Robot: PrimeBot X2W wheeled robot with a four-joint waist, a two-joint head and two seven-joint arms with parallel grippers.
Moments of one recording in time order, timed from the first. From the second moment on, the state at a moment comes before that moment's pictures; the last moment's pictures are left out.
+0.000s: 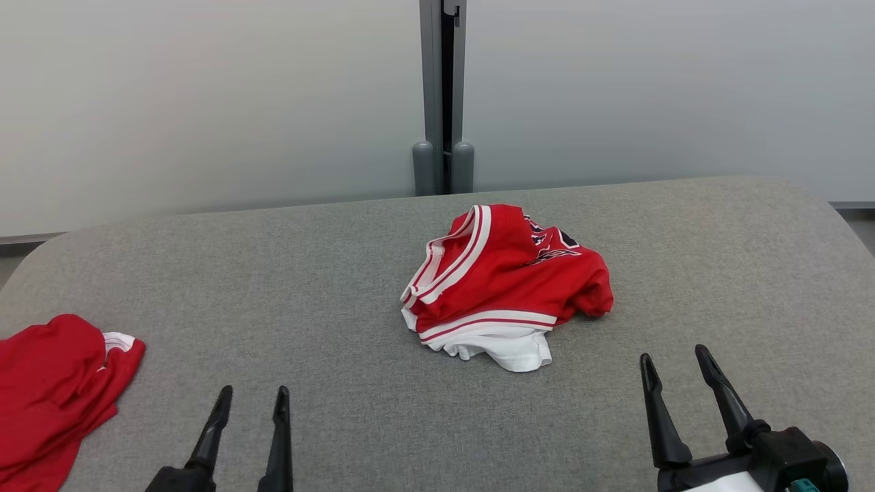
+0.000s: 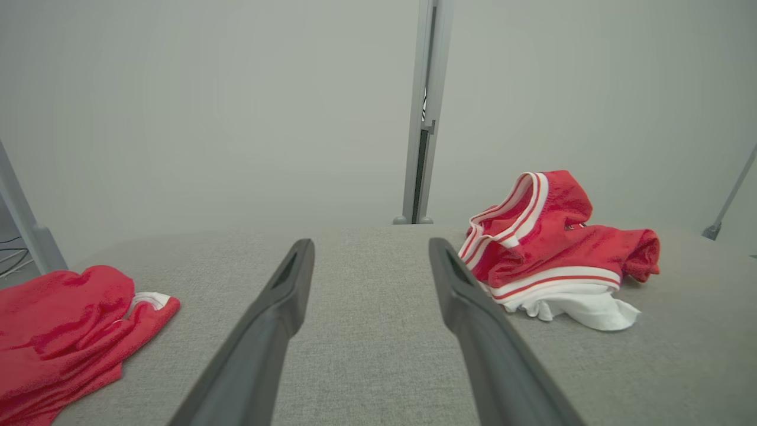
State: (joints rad) left arm 0.18 0.05 -0.06 0.06 -0.16 0.00 -0.26; right arm 0.08 -0.05 0.13 0.11 0.10 0.13 -0.26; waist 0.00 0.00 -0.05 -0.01
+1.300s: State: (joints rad) left arm -0.54 0.05 -0.44 0.79 -0.46 -0.09 -0.26; right arm -0.06 -0.05 0.17 0.06 0.09 0.13 -0.26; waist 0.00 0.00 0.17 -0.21
